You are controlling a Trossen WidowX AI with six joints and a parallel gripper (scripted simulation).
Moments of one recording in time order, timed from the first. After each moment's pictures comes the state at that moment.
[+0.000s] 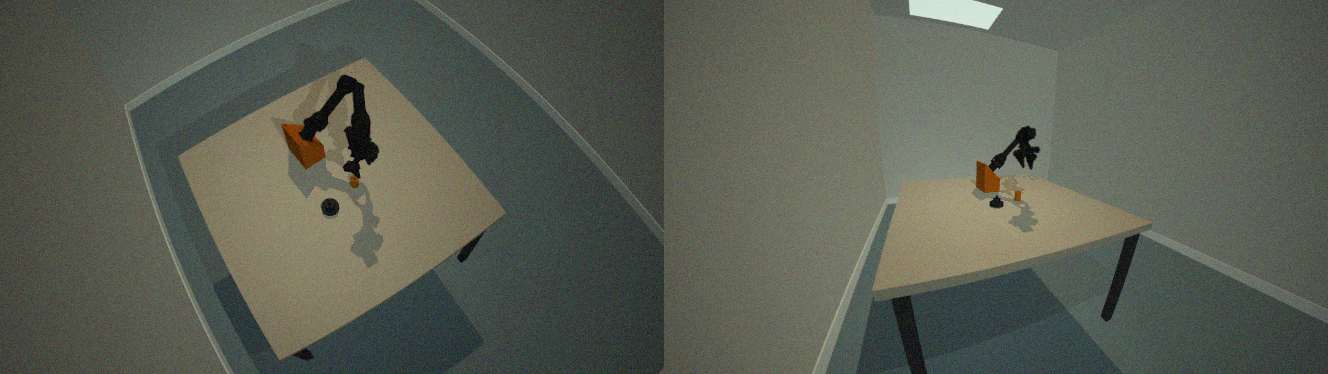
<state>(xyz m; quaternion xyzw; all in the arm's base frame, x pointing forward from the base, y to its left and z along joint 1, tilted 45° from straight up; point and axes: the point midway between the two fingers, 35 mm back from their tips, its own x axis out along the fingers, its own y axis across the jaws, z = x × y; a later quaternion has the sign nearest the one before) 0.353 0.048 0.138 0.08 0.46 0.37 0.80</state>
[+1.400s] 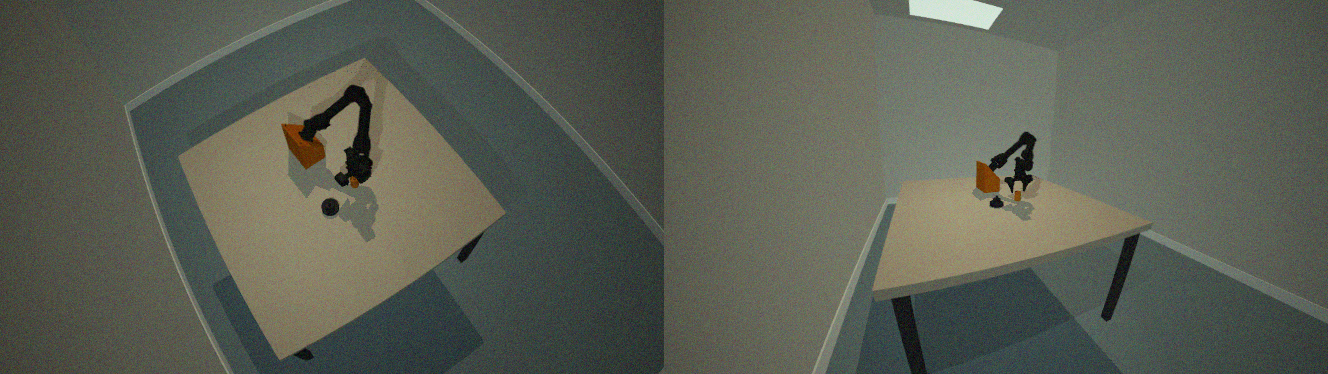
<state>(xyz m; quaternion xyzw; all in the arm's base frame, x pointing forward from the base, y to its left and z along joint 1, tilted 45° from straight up) 0.274 0.146 0.015 0.19 0.66 0.35 0.64</state>
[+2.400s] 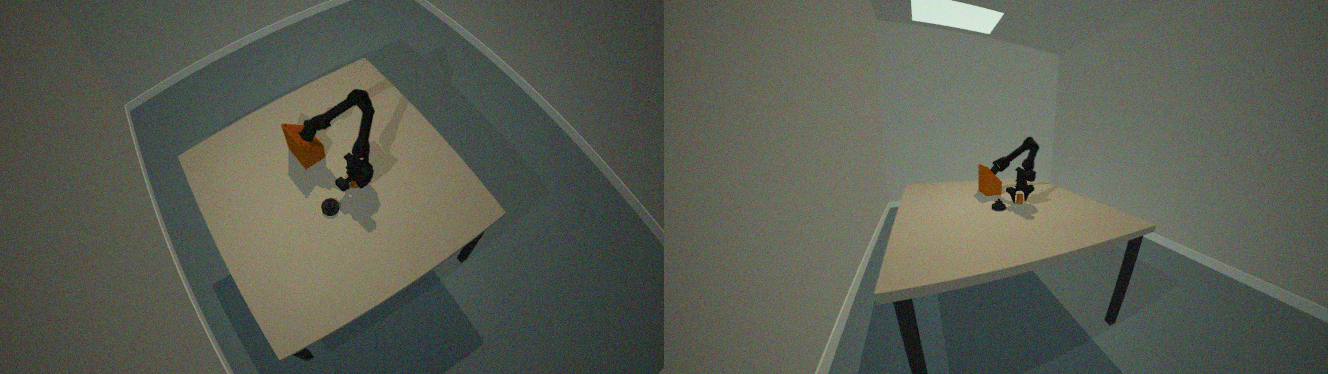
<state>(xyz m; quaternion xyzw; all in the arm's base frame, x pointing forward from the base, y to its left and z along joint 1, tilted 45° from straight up) 0.266 0.179 -0.017 0.19 0.66 0.35 0.64</state>
